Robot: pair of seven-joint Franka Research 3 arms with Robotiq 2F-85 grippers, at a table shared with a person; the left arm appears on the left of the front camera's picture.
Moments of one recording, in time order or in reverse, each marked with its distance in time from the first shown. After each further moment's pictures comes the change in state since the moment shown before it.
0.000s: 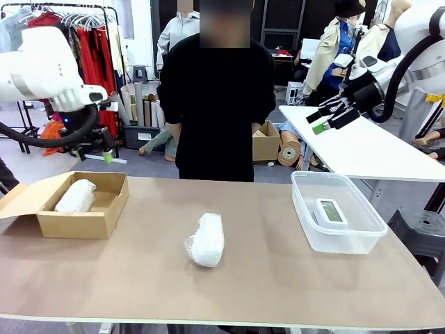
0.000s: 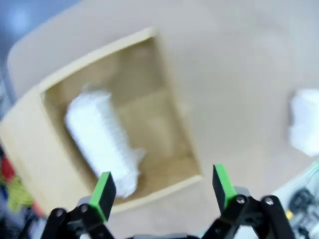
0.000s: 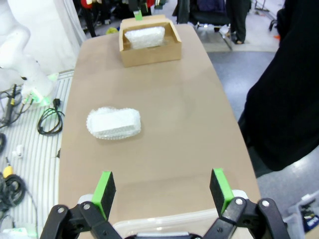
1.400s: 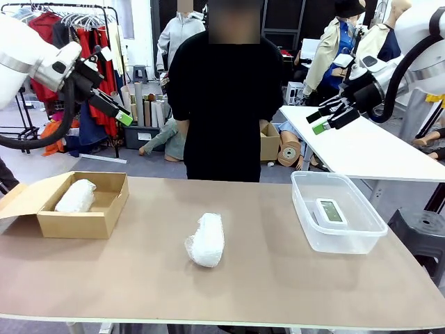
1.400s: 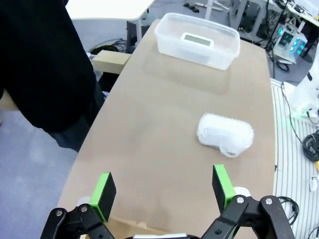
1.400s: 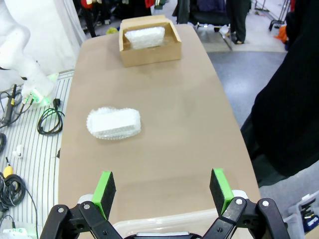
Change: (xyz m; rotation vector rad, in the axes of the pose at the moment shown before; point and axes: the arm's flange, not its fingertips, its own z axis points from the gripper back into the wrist) left arm 0.005 -0.024 0.067 -0.409 -0.578 -0.810; right arm 0.000 0.000 0.000 0.000 0.000 0.000
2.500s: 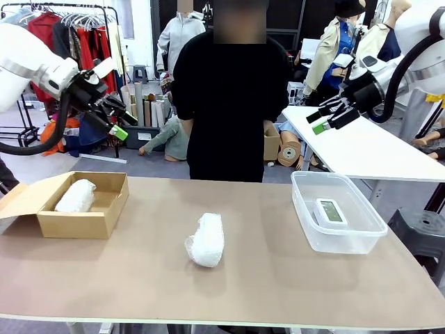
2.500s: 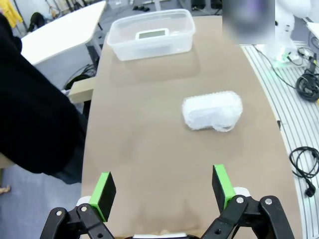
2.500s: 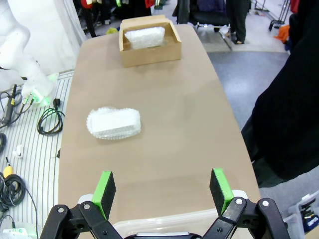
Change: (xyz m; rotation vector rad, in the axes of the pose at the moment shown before) left arm -0.017 0.009 -0.017 -0.151 -0.005 -0.360; right arm 0.000 0.000 0.000 0.000 0.000 0.000
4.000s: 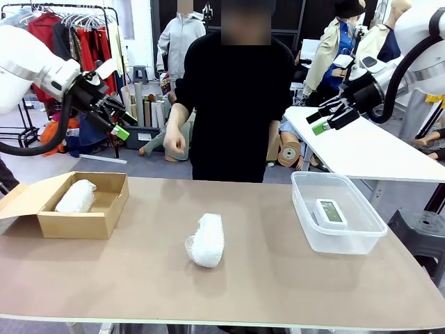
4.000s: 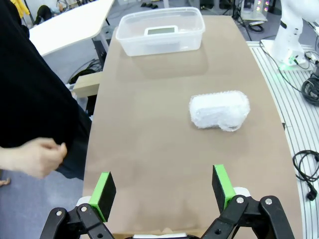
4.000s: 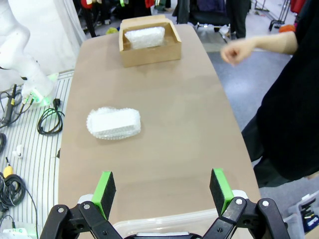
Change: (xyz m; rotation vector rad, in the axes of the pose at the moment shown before) left arm -0.003 0.004 -0.001 0.018 0.004 0.027; right arm 0.000 0.000 0.000 0.000 0.000 0.000
